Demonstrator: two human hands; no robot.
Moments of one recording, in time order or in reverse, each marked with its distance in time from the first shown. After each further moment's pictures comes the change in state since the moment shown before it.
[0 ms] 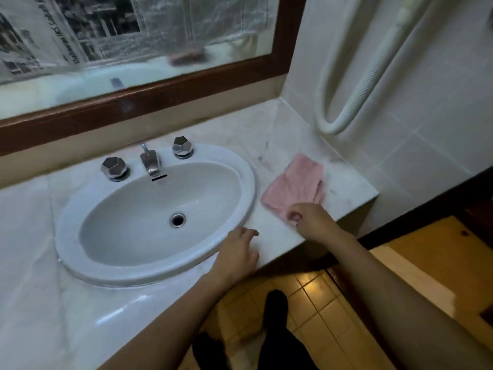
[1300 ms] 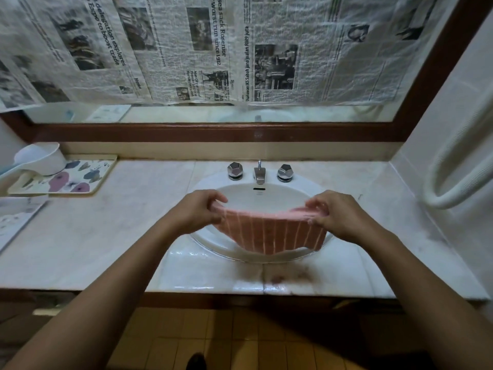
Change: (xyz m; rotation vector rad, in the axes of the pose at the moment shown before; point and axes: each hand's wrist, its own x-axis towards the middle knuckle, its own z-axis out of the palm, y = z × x) left_hand -0.168 -0.032 -0.207 -0.124 0.467 -0.404; right_hand -0.038 -0.147 -0.069 -0.067 0.038 -0.696
